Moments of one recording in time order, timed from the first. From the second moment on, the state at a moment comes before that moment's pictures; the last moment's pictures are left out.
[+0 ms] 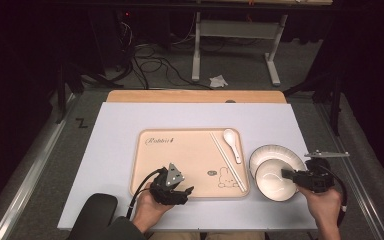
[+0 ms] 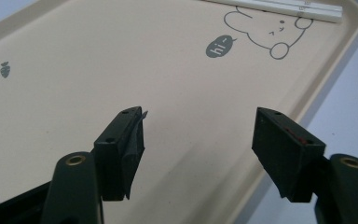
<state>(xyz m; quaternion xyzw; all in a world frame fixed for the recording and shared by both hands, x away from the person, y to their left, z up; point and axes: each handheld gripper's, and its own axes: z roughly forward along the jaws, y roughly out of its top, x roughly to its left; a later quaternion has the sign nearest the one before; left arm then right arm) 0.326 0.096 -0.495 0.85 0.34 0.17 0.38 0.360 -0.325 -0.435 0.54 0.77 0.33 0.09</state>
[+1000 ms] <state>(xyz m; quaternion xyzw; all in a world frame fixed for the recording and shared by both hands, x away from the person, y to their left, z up) 0.316 0.121 -0.494 0.82 0.39 0.19 0.37 0.390 -0.275 -0.430 0.47 0.81 0.34 0.06</state>
